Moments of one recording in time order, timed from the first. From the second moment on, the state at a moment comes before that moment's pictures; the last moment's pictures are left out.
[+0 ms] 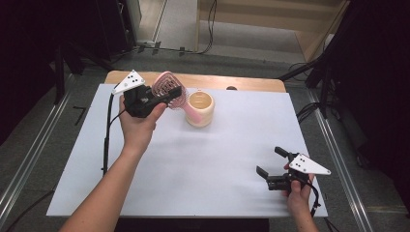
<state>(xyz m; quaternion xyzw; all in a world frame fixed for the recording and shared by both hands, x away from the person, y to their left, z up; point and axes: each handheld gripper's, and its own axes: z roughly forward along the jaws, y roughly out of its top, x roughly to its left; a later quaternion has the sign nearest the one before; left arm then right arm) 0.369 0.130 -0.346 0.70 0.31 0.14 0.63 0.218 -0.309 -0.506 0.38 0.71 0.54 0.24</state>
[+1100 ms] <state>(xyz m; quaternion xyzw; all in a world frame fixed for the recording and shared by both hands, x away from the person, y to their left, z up) 0.390 0.138 -0.334 0.68 0.32 0.16 0.64 0.217 -0.317 -0.509 0.38 0.72 0.53 0.24</state>
